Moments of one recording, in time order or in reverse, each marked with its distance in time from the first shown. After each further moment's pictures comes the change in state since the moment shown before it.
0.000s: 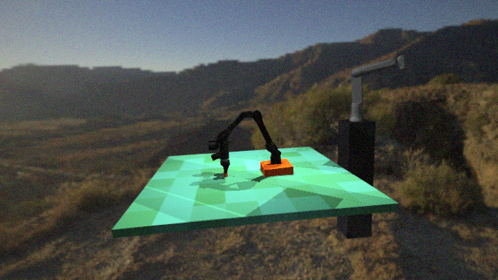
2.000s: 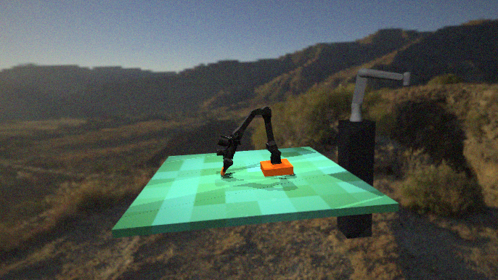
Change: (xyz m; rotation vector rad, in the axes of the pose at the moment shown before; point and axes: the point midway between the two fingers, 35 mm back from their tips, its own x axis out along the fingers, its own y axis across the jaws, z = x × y) arm -0.007 0.001 -0.001 -0.002 -0.400 0.000
